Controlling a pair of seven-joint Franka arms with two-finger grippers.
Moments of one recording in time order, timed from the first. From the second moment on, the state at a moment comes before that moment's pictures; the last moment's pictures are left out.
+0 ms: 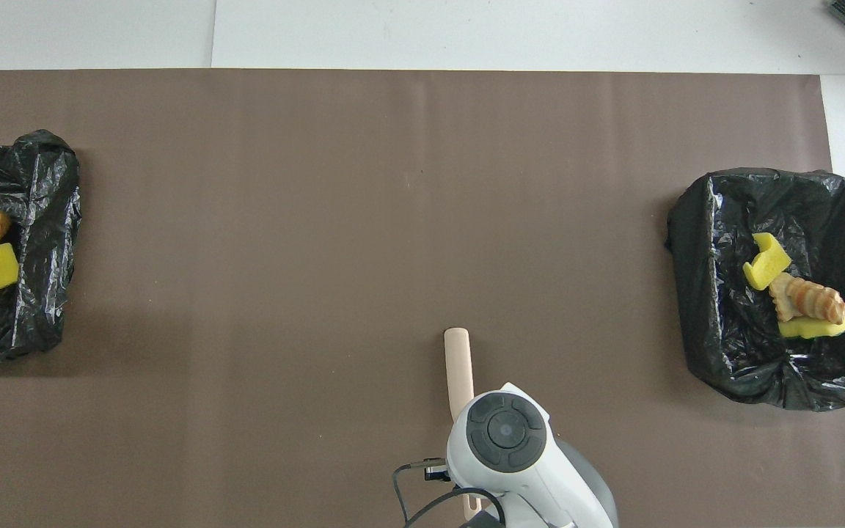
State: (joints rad) left arm 0.33 0.23 -0.02 -1.51 0.80 1.93 1.78; right arm 0.54 -0.11 0.21 -2.36 0.27 1.98 0.57
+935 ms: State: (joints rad) left arm -0.01 0.16 -0.05 -1.52 0.55 1.56 1.14; right arm 0.60 -0.11 0.20 -2.41 0.29 2.08 0.60
